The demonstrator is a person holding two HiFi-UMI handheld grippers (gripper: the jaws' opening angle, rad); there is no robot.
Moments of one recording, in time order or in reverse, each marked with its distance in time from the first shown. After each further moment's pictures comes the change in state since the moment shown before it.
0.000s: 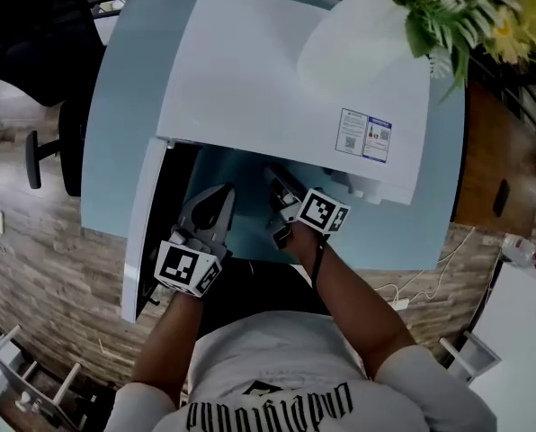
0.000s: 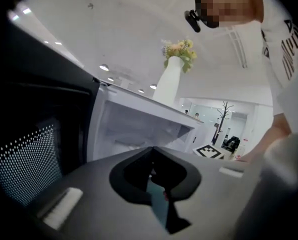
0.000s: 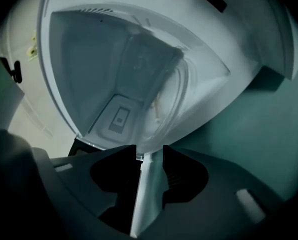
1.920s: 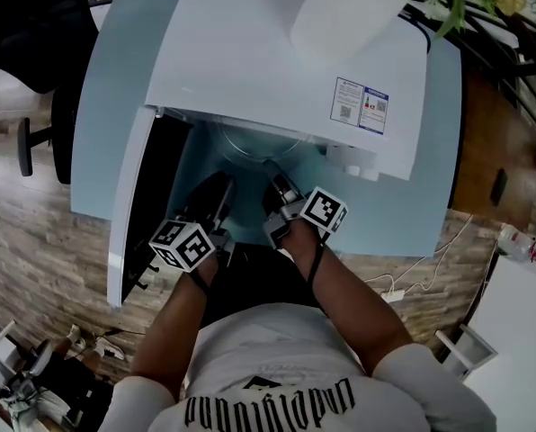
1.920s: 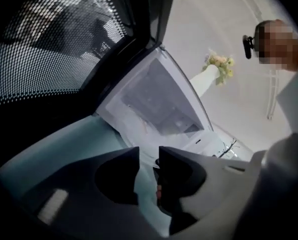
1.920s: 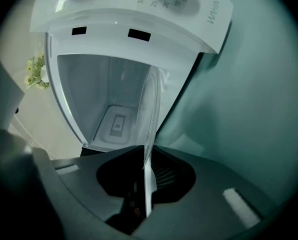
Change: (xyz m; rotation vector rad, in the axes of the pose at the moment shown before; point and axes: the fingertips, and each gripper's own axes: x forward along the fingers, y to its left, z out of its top) left arm -0.004 0.001 -0.089 -0.562 0.051 0.024; right arm -0.042 -0.016 -0.023 0.222 -0.072 0.004
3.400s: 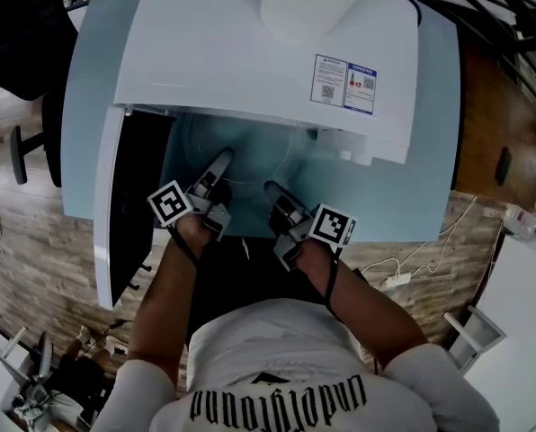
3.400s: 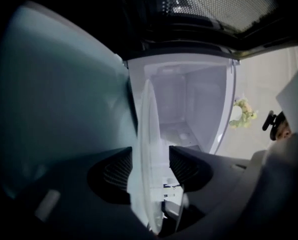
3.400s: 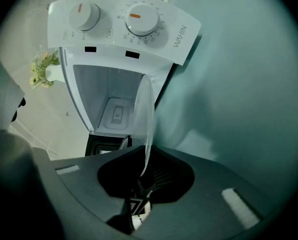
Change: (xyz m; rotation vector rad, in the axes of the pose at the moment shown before) left arm 0.058 0.026 -0.028 -0.551 0.039 -0.216; right arm -0.065 -0.016 -0.027 0.022 0.118 -0.034
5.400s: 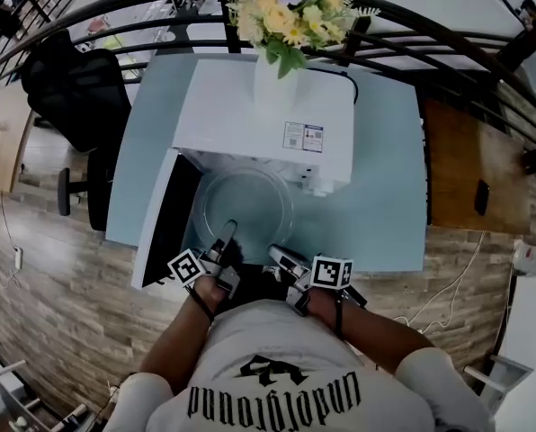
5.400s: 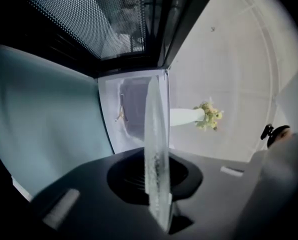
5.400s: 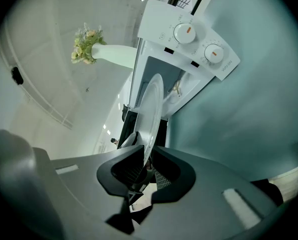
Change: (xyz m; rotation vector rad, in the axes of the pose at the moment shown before) left arm -0.081 -0.127 -0.047 -0.021 -0.135 -0.126; right arm -0.090 0.098 -0.053 -0.232 0.173 0.111
